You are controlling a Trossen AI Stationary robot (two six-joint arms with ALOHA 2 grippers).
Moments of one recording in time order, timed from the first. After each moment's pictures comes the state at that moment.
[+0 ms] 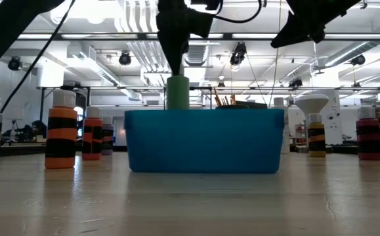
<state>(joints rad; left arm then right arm) 0.16 2.06 2.20 -1.52 -0.13 0.13 -0.04 0.85 0.77 -0.41 0.60 0.18</state>
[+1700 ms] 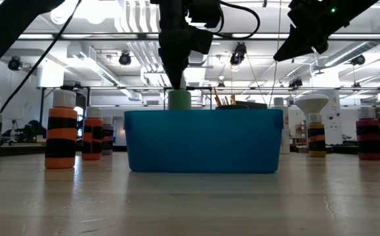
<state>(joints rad) 0.20 2.04 2.06 -1.40 -0.08 0.14 -0.04 0.85 0.70 -0.41 0.60 0.23</state>
